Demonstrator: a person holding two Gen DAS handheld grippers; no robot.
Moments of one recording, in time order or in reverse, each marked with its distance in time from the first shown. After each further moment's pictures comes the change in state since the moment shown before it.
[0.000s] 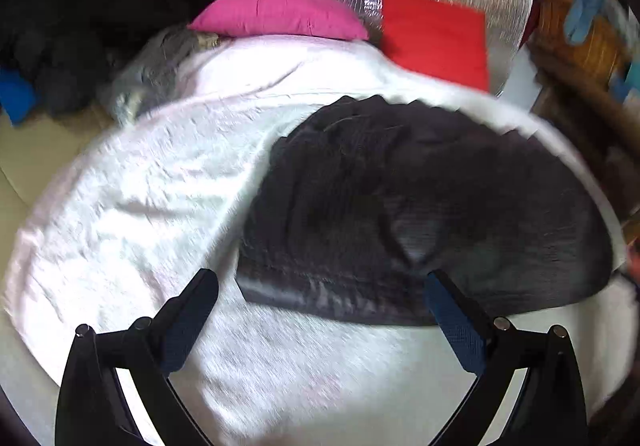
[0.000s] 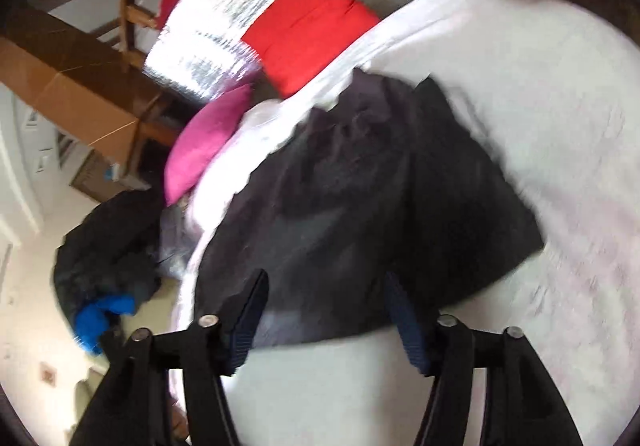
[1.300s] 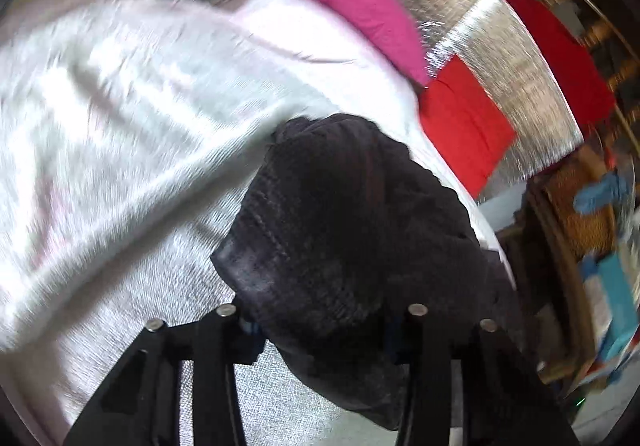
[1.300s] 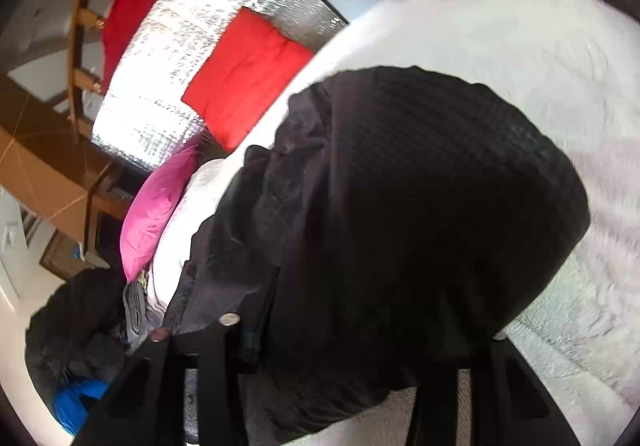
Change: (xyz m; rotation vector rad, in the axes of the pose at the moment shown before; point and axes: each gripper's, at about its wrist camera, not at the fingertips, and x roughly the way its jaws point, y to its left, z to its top) left arm 0.072 0.039 0.009 -0.488 -0.051 -0.233; right arm 0.073 -0.014 0.012 0.166 -0.250 -0.162
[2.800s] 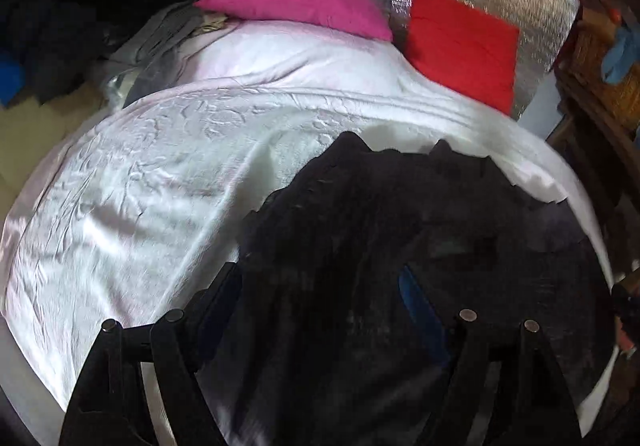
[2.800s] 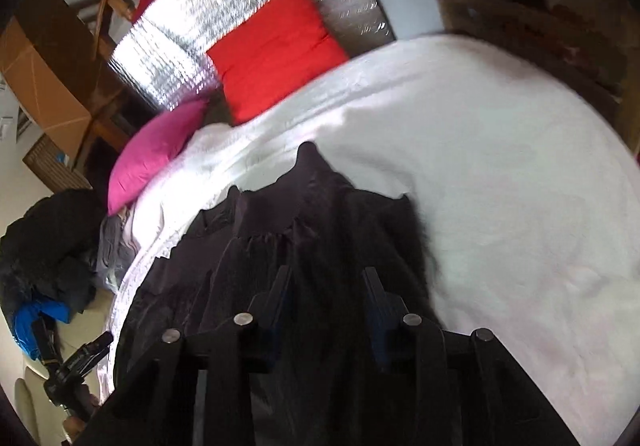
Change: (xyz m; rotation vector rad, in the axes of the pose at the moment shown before) left arm -0.001 -0.080 0.020 0.408 0.093 0.315; right arm -0.038 0.022 0.067 -0.300 0.148 -0.084
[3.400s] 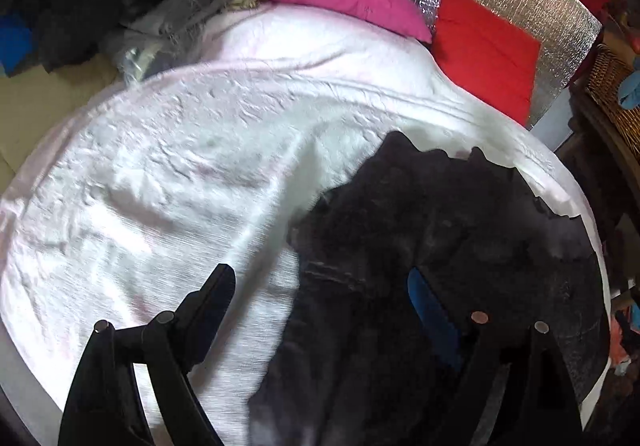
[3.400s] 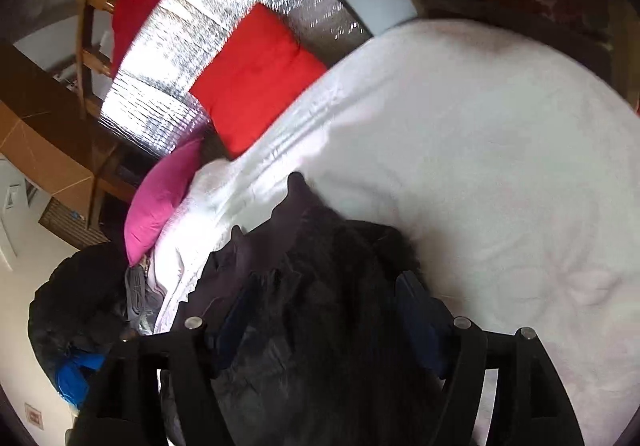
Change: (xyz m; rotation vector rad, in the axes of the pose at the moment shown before) left arm 0.002 0.074 -0.009 -0.079 0.014 -0.017; right arm -0.014 -0.054 0.021 0.186 -0.048 0.096
